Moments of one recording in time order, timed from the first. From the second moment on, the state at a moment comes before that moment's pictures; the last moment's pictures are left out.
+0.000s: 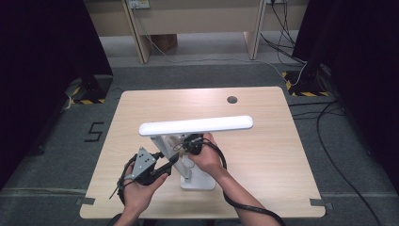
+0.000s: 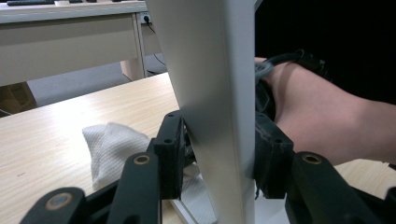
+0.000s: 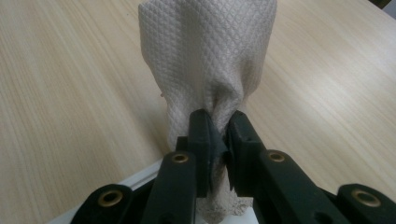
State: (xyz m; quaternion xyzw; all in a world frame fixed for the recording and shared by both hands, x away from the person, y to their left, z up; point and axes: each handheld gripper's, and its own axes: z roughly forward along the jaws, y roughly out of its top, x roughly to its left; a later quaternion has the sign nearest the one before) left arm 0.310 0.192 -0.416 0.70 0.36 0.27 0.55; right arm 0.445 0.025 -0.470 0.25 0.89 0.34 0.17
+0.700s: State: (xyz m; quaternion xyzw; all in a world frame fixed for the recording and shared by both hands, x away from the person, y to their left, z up) left arm 0.309 0.192 -0.417 0.70 0.36 0.27 0.55; right arm 0.452 0.025 -0.480 0.25 0.89 0.33 0.17
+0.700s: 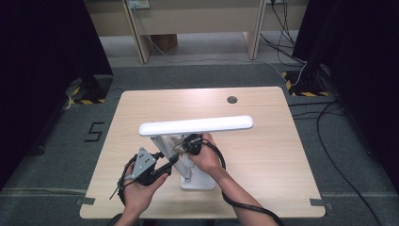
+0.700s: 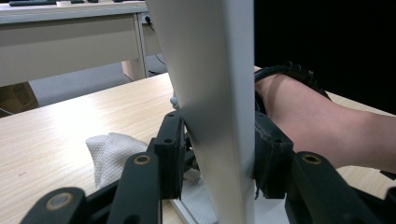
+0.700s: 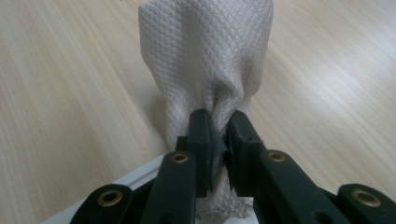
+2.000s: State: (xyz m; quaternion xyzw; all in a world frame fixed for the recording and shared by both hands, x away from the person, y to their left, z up) left arm 0.308 0.190 -0.418 0.70 0.37 0.28 0.55; right arm 0.461 -0.063 -0.490 0.33 0.87 0.30 0.21
